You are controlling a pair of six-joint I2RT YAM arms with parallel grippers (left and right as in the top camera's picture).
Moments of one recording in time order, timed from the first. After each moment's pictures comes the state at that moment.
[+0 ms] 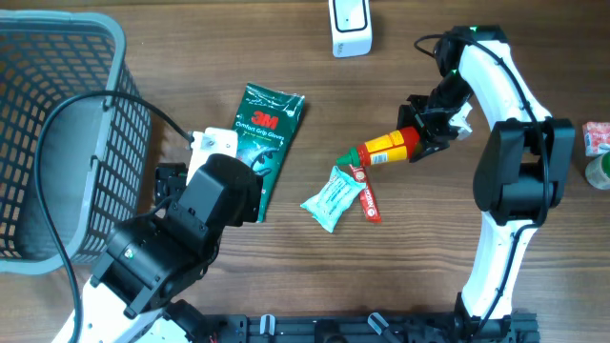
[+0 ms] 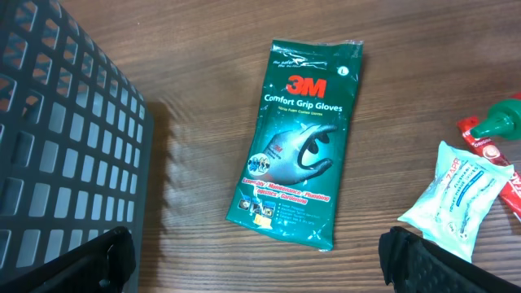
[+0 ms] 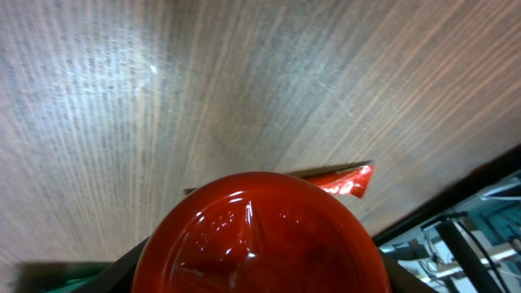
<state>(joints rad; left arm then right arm) -0.67 0.99 1.18 -1.14 -0.51 -0.35 0.05 2.25 1.87 -1.53 -0.40 1.26</state>
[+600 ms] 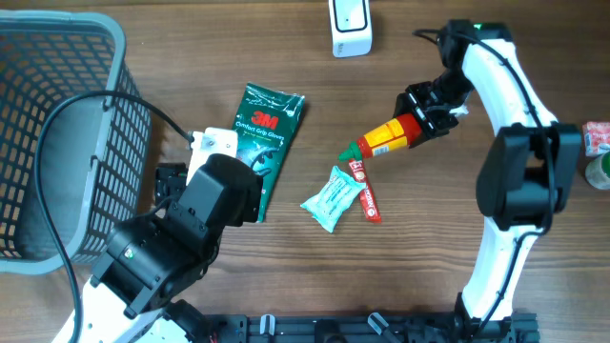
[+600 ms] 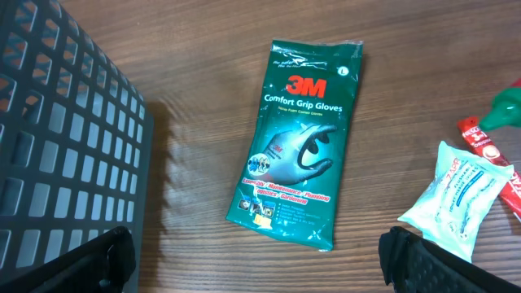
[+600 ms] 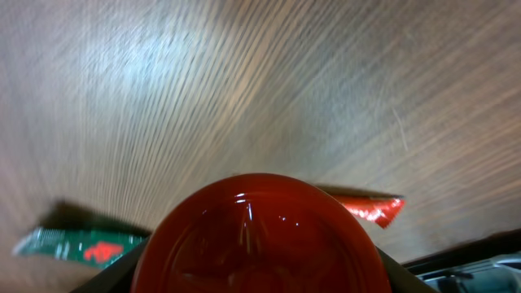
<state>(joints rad) -0.67 0.99 1.18 -1.14 -0.51 -0.35 0.05 2.19 1.87 -1.42 -0.41 1.07</state>
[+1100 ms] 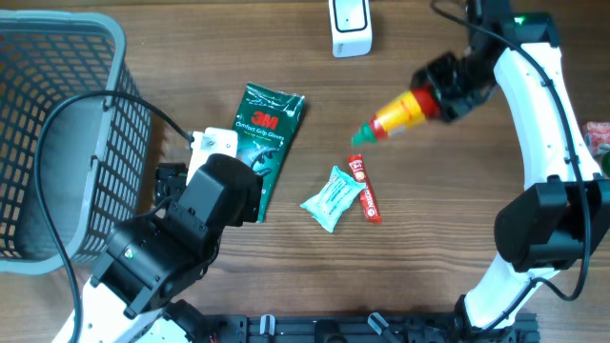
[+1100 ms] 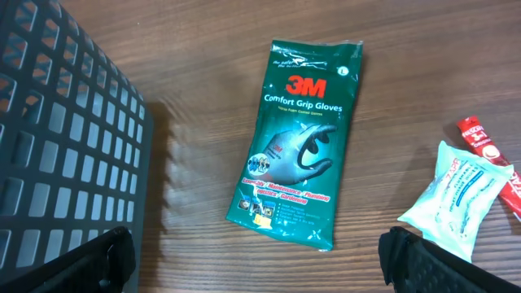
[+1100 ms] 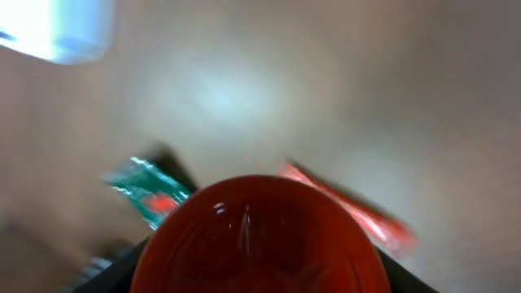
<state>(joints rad) -0.67 0.99 1.18 -1.14 -0.51 -0.35 0.05 1.94 1.87 -1.27 -0.33 0.96</state>
